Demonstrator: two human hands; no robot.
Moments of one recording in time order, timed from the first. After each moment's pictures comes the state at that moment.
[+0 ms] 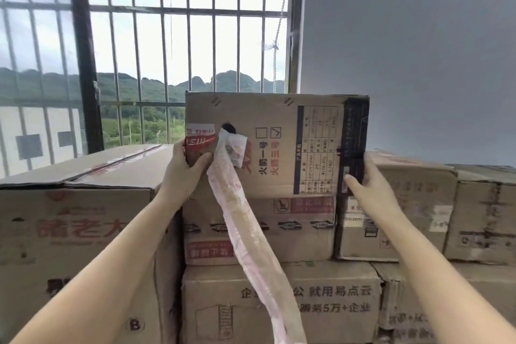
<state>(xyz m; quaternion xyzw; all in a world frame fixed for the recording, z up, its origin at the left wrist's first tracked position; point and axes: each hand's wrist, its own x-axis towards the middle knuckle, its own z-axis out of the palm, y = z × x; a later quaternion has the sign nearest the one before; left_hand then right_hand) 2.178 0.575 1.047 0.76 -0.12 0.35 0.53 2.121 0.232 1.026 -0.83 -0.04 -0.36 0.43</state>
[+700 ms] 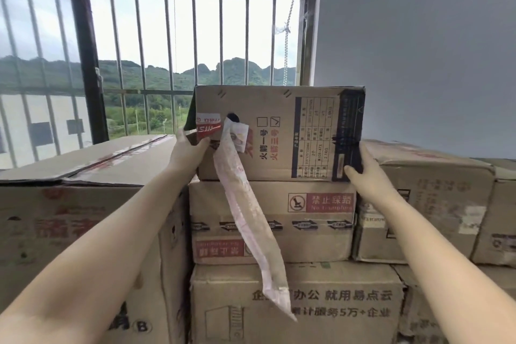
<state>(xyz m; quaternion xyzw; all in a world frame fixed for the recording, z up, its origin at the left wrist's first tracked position) 2.252 0.591 1.066 0.77 -0.03 0.28 0.57 2.182 0.251 1.036 -0.84 -0.08 -0.31 0.44</state>
